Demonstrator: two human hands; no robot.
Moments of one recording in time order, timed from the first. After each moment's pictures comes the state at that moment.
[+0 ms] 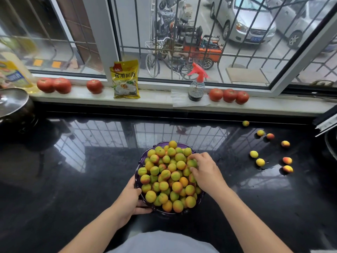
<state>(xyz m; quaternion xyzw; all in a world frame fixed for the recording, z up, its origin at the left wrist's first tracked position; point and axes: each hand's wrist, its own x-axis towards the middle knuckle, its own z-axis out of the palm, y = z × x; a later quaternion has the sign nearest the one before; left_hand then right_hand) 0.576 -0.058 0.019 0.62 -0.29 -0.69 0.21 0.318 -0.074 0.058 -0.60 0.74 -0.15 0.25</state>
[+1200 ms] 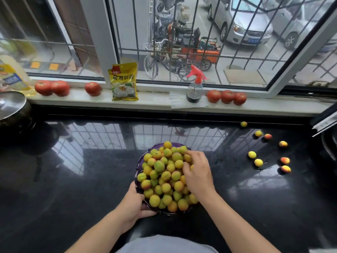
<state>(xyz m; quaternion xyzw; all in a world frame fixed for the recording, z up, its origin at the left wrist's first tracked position) 0.566 -0.051 0.020 0.59 -0.24 -0.73 0.25 0.348 -0.073 0.043 -0.58 0.72 -0.34 0.19</state>
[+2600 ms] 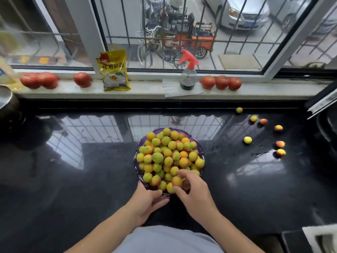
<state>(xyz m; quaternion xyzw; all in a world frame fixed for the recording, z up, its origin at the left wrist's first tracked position) 0.534 -0.027 0.004 0.54 -0.24 -0.77 0.24 0.354 0.017 0.040 -0.57 0.69 -0.29 0.33</state>
